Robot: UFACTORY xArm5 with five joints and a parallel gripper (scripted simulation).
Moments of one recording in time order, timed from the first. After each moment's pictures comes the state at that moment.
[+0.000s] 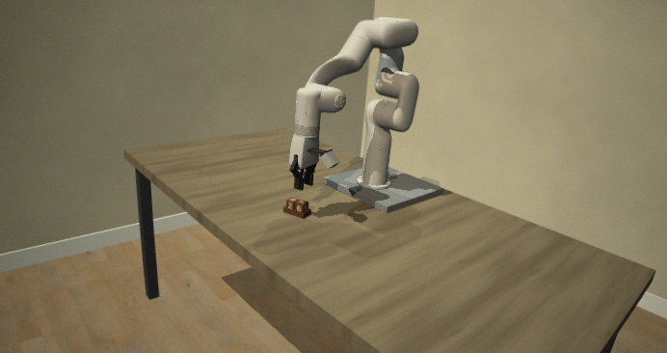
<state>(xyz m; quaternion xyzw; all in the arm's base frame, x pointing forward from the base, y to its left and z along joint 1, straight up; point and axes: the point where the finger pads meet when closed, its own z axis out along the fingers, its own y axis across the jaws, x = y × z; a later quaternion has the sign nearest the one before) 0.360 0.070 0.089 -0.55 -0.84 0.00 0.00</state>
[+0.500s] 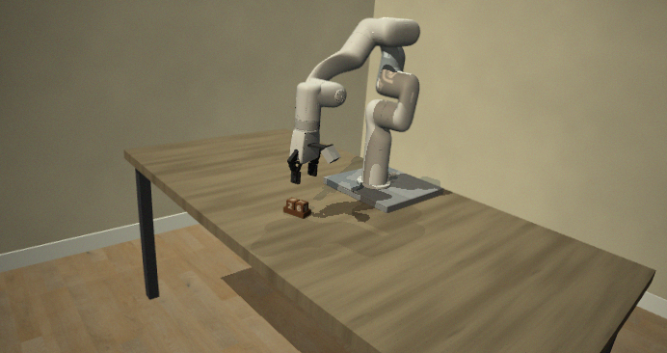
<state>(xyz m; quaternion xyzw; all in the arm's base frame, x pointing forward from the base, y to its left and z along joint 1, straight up) 0.359 0.070 0.105 -0.55 -0.84 0.00 0.00</state>
